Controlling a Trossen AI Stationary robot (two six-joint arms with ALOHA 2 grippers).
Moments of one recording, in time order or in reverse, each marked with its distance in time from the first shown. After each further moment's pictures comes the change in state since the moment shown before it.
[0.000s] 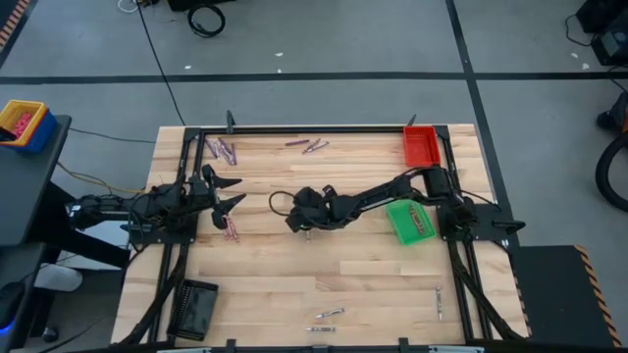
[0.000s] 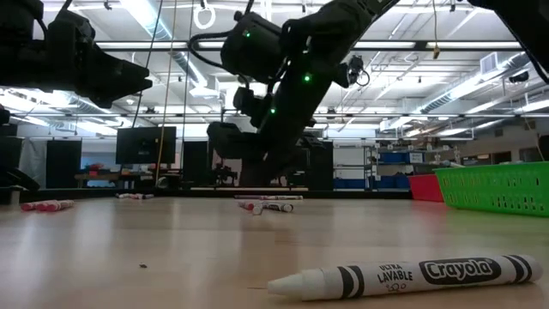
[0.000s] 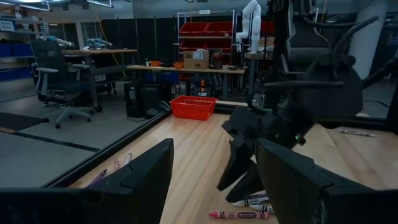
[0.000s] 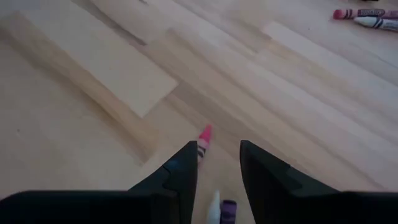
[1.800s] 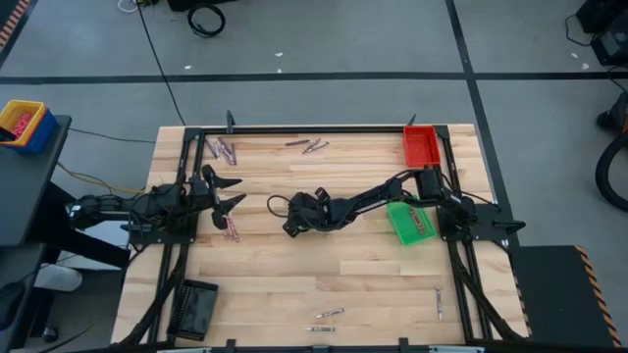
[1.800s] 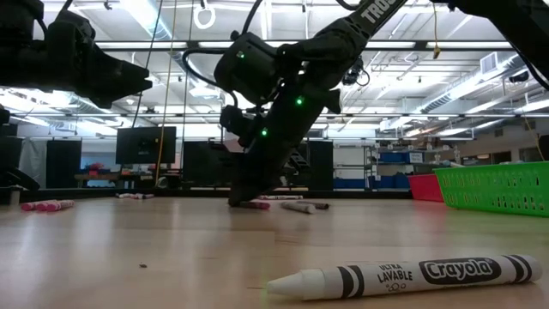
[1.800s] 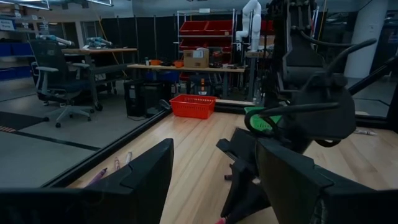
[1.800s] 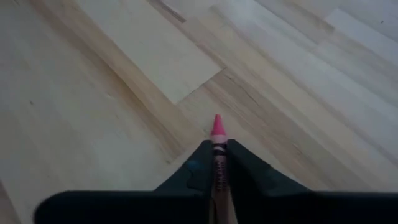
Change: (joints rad) left arm 0.000 0.000 0.000 -0.006 0.000 0.000; right arm -0.015 0.086 -0.010 0.158 -0.094 -0.133
